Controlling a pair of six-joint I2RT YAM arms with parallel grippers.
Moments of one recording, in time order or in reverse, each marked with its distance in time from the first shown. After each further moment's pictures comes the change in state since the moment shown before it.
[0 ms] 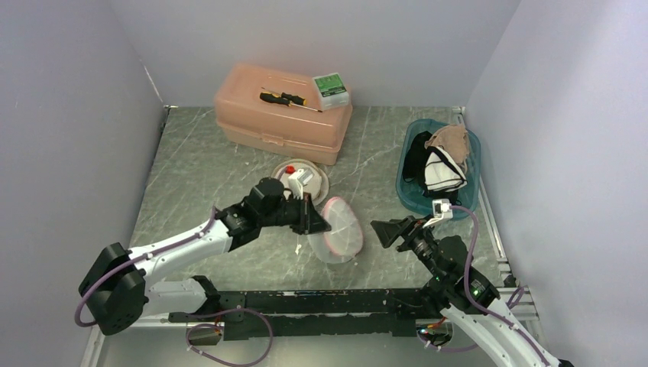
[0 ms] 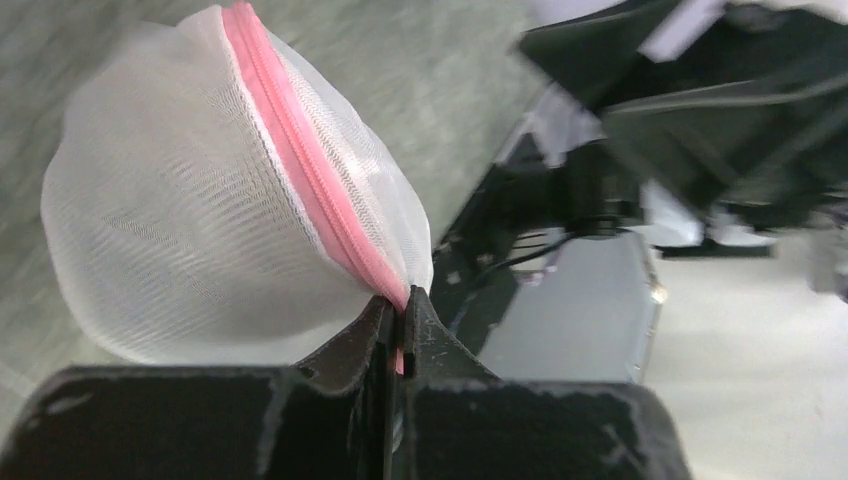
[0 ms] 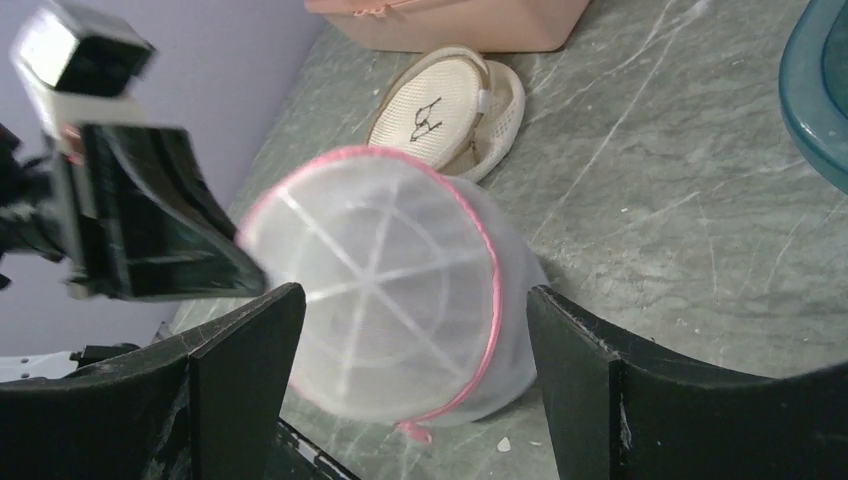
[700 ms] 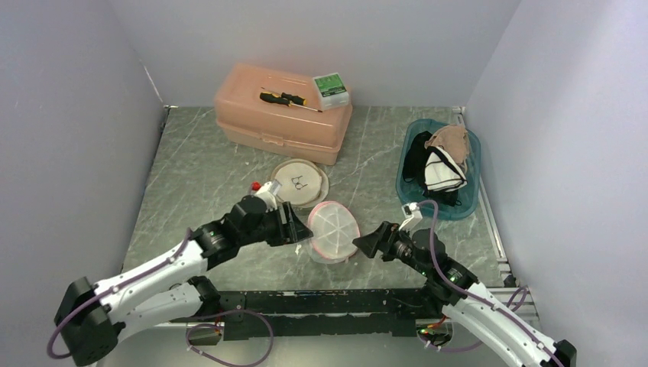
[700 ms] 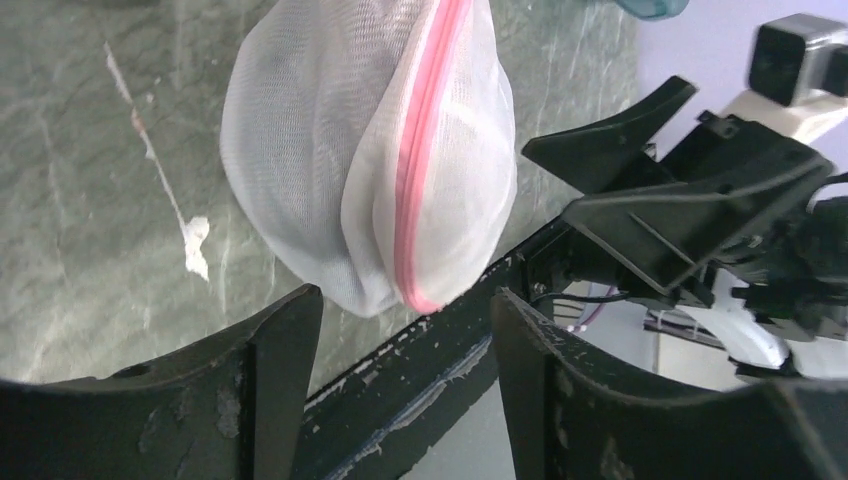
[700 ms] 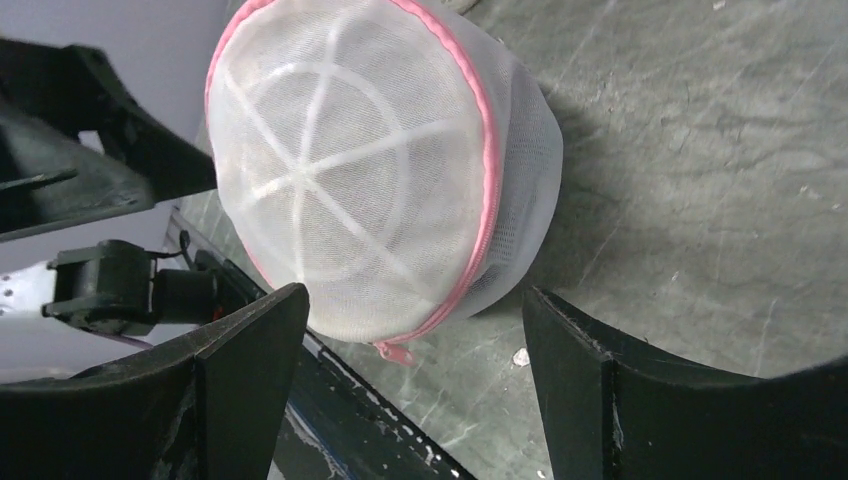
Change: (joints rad) left arm 0.000 -0.220 -0.148 -0.265 -0.302 -0.183; right arm 0.000 0.241 -0.123 0.126 -0.230 0.118
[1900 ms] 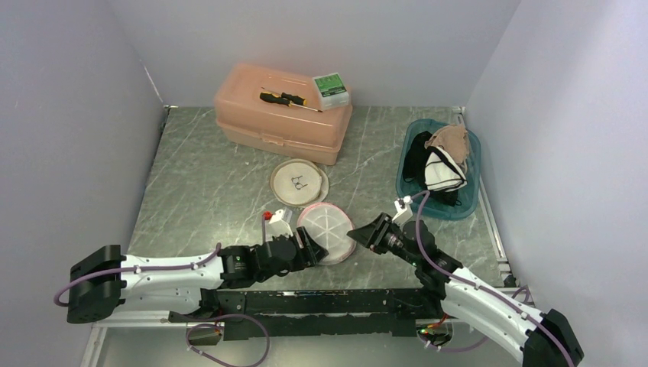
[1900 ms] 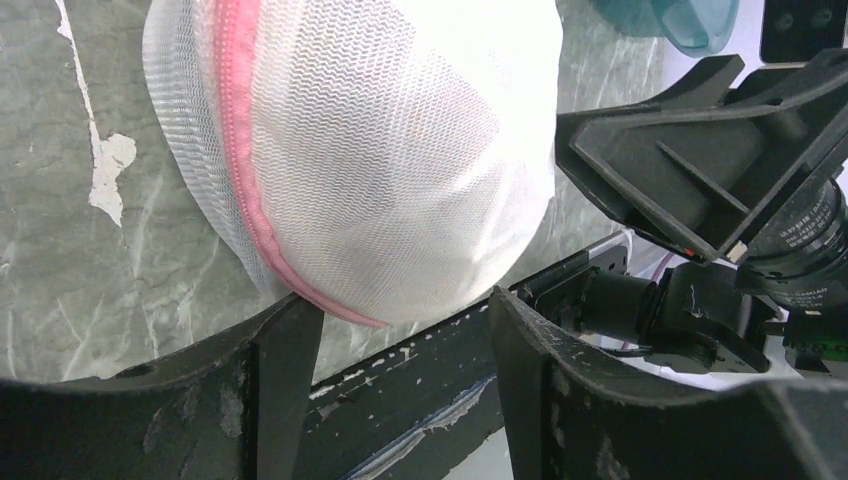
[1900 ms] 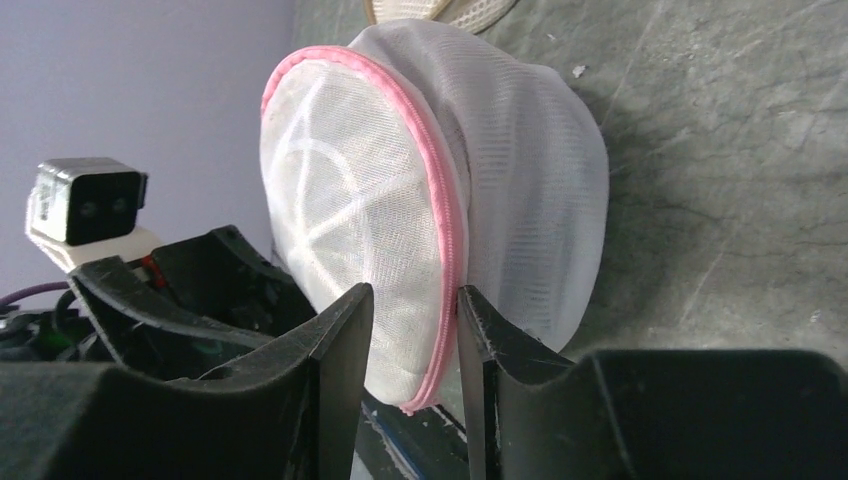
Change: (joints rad) left arm -0.457 0.071 -0.121 0.165 -0.553 -0.374; right arm -0.024 0.334 -0.035 0.388 -0.071 0.257
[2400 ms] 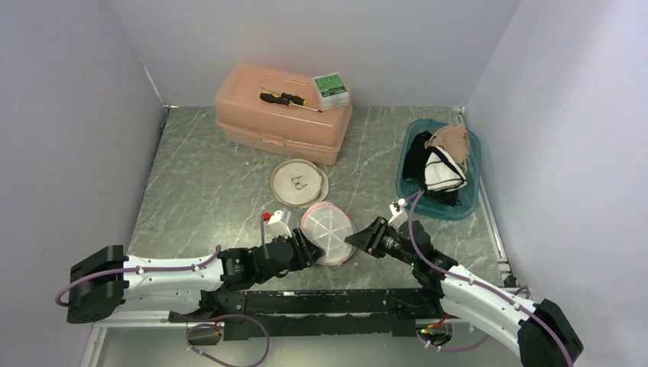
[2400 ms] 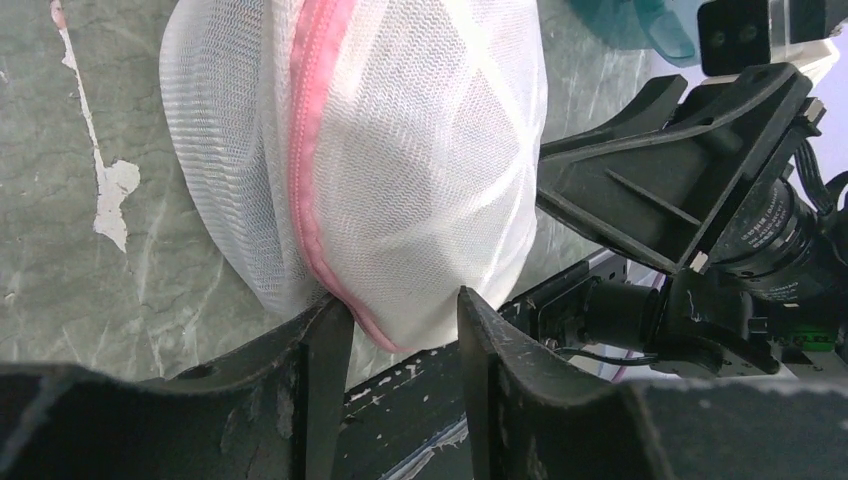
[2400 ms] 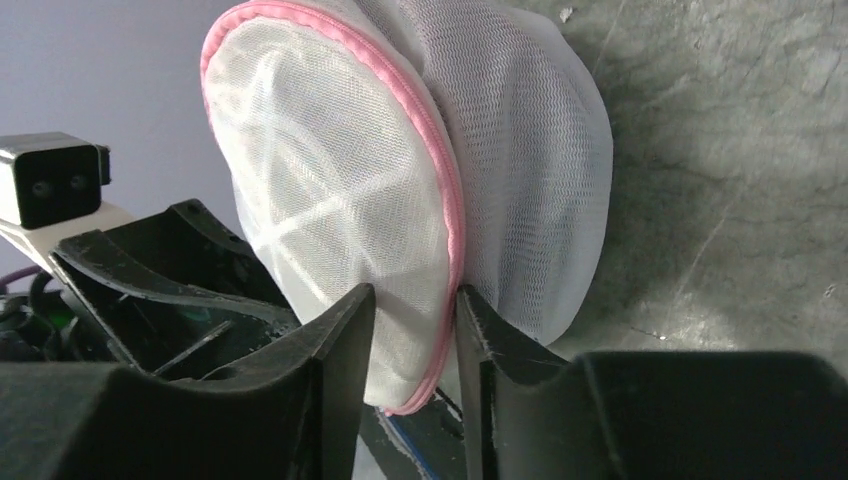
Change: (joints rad) left arm 0.000 -0.001 -0.055 0.103 -0.030 0.039; right arm -0.002 0.075 -0.031 0.069 -0.075 0.023
